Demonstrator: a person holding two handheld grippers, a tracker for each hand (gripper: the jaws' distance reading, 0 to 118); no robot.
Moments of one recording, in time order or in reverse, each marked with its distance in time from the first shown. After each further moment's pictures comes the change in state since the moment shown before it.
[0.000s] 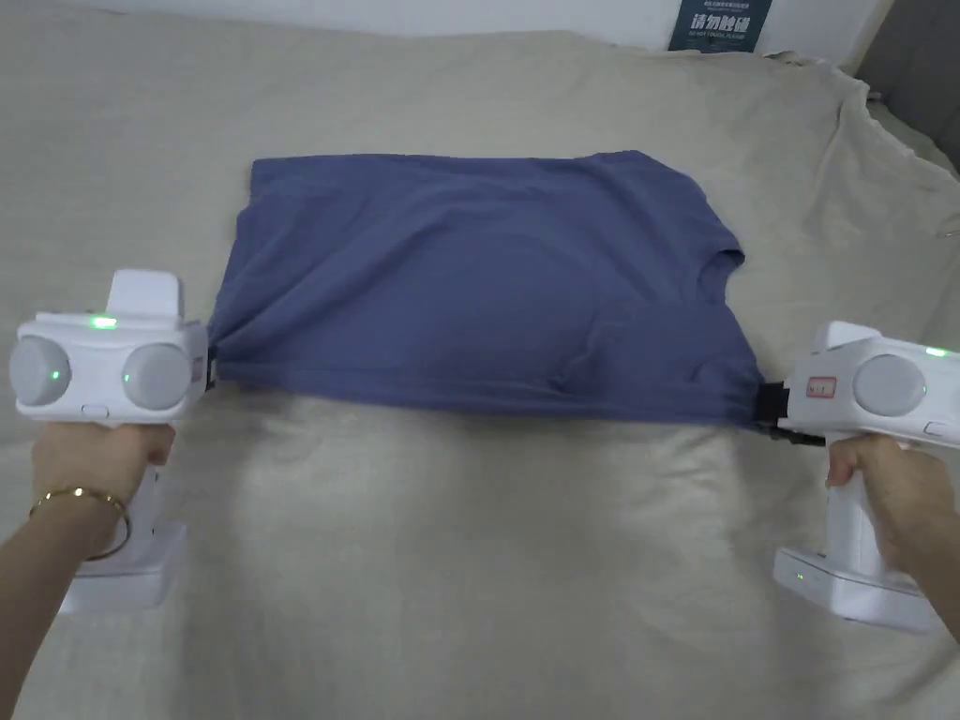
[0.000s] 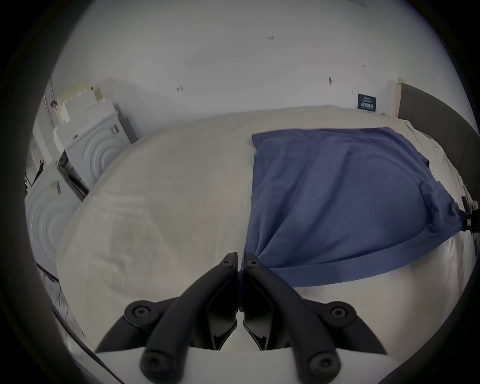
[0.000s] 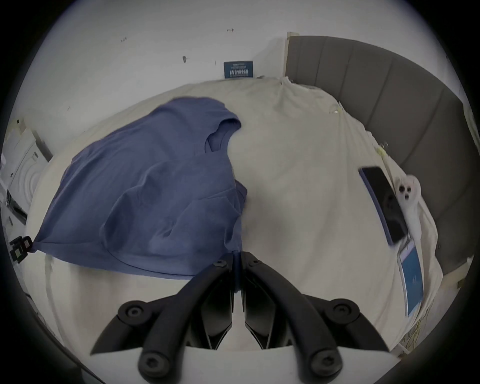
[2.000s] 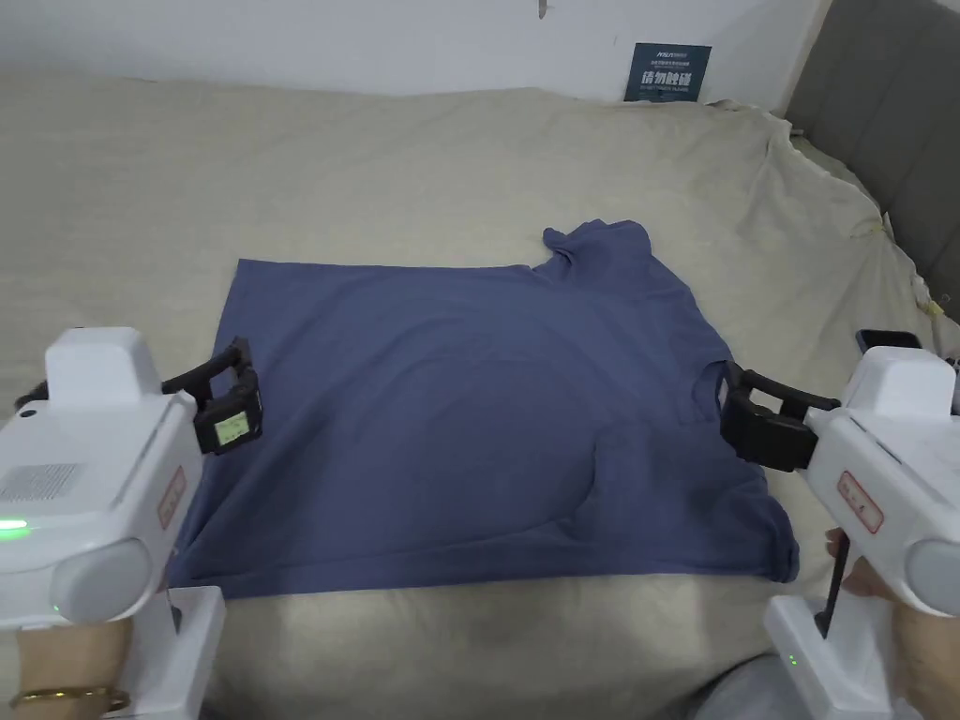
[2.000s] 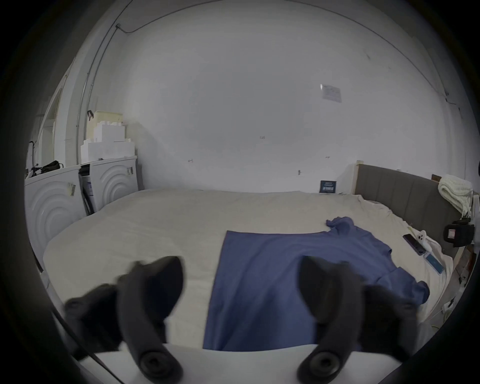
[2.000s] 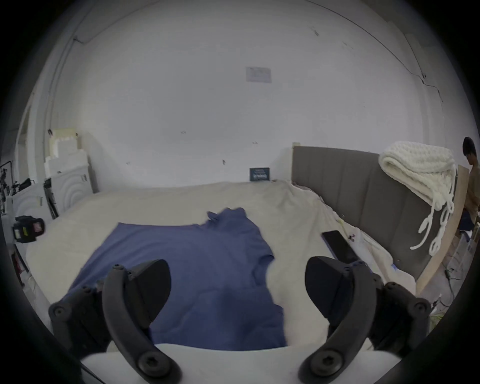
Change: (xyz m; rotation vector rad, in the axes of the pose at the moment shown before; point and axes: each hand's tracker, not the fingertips) left arm -0.011 -0.108 0.216 0.533 -0.157 0.140; right arm -0.006 -0.154 0.212 0.668 0.137 0.080
